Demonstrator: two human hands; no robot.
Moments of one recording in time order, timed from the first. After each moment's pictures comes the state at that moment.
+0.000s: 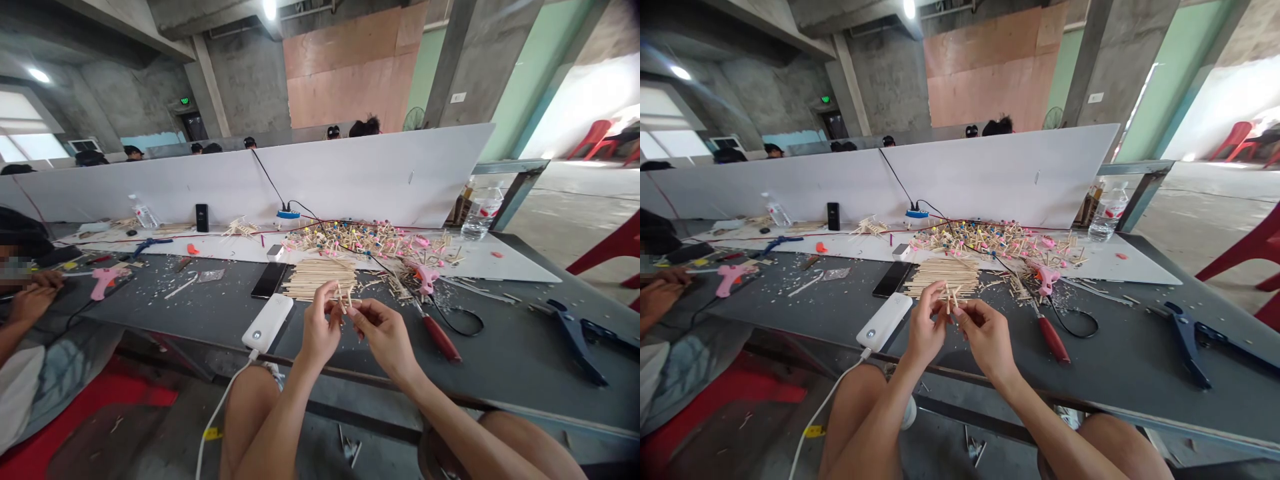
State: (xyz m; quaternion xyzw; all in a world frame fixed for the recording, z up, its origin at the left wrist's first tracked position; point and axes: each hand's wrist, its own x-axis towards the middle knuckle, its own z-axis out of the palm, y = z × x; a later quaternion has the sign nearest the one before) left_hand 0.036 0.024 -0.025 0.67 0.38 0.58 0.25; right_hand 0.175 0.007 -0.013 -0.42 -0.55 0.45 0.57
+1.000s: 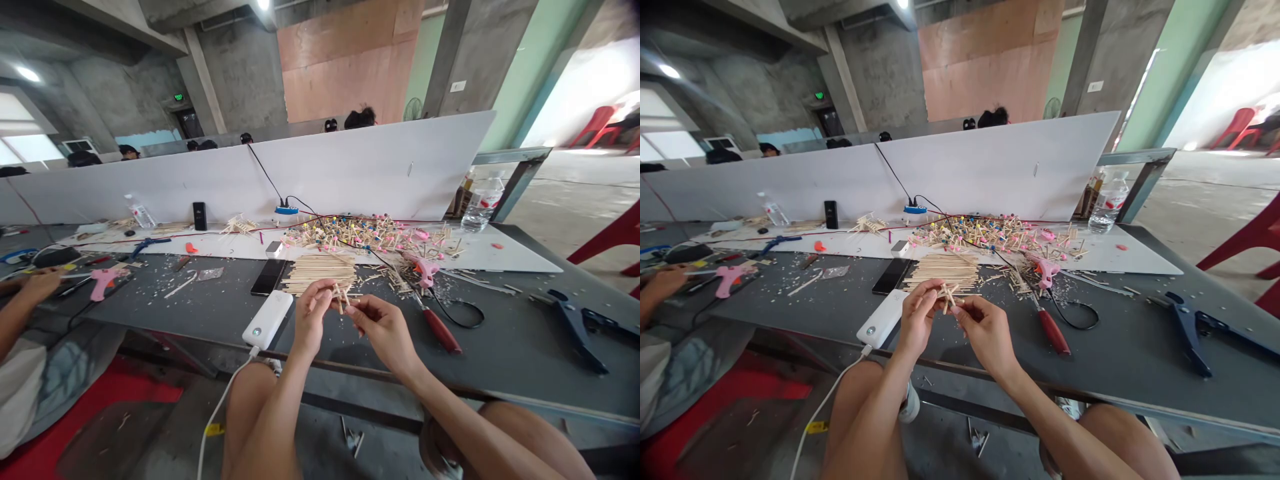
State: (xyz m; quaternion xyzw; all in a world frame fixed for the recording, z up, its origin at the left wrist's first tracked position) left_hand 0.032 0.028 -0.013 0.49 0.28 0.64 0.52; right_hand 0.178 0.007 -0.017 -0.41 -0.56 0.46 0.55
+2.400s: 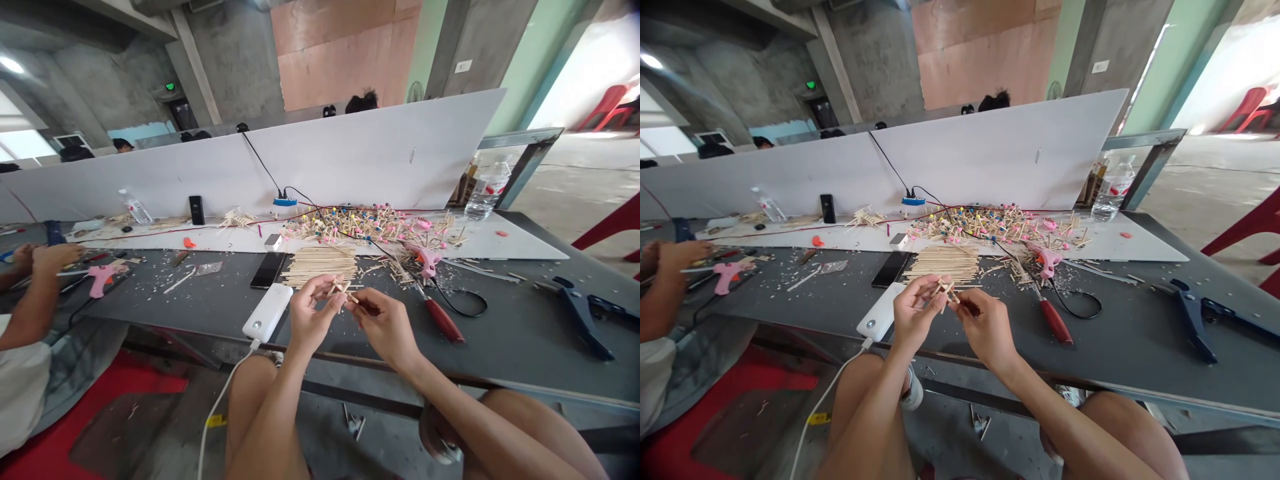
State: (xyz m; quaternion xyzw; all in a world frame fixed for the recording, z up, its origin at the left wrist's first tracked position) left_hand 0.027 0.018 -0.013 0.57 0.34 0.63 0.40; right_hand 0.179 0.004 -0.013 -0.46 -0.64 0.32 0.52
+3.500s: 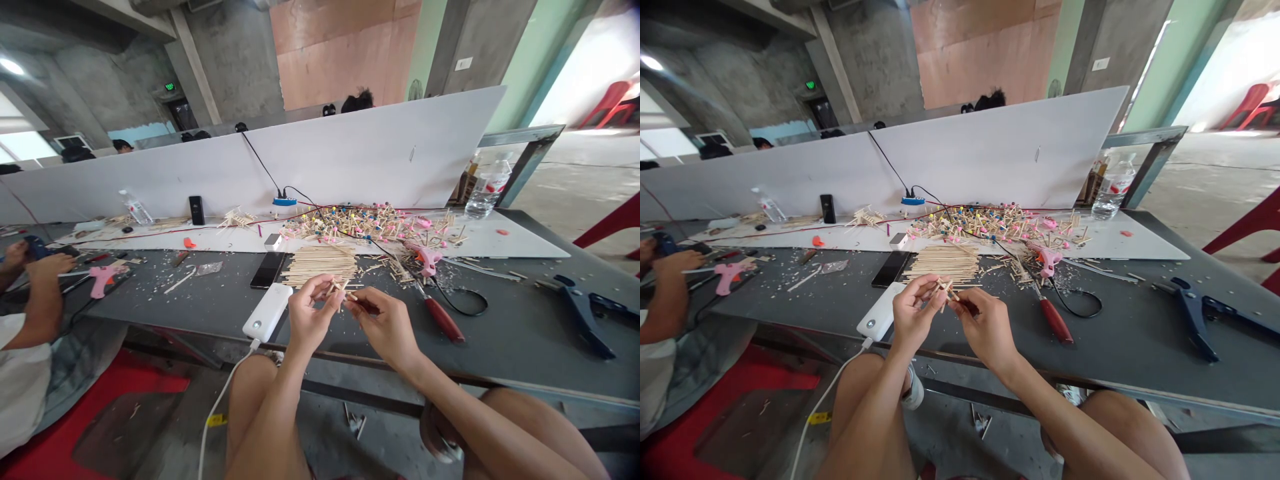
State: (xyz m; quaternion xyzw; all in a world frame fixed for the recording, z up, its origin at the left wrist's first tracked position) left_hand 0.027 0.018 -0.013 0.58 0.38 0.62 0.37; right_hand 0.181 0.004 -0.013 -0.46 -0.68 0.26 0.51
